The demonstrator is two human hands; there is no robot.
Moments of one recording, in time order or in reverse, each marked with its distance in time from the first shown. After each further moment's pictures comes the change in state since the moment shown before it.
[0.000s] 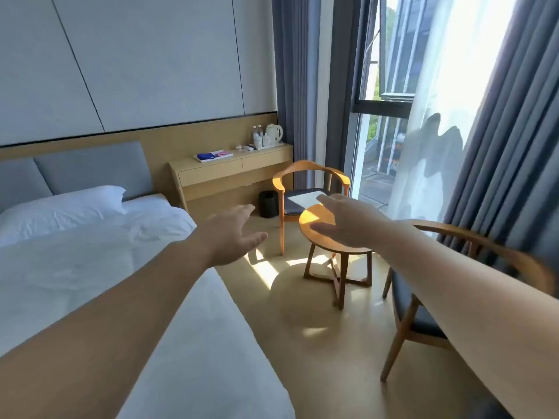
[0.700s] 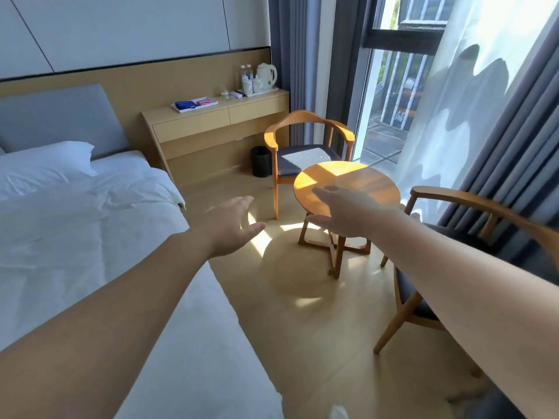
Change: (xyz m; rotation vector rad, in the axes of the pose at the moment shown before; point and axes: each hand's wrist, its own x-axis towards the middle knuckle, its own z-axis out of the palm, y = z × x) left_hand 0.154 -0.039 0.113 -0.026 -0.131 -0.066; right_hand 0.133 0.107 0.103 -0.085 -0.206 0.027
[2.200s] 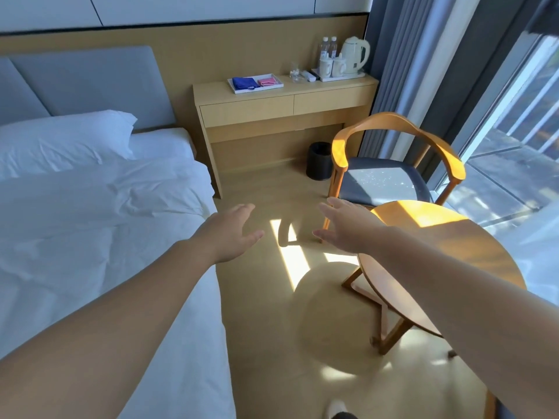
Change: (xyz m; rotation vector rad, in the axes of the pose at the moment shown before) left_hand 0.349 -0.232 -0.002 -0.083 -0.045 -0.334; right_hand 0.476 0.033 0.041 -0.043 -0.168 -0.257
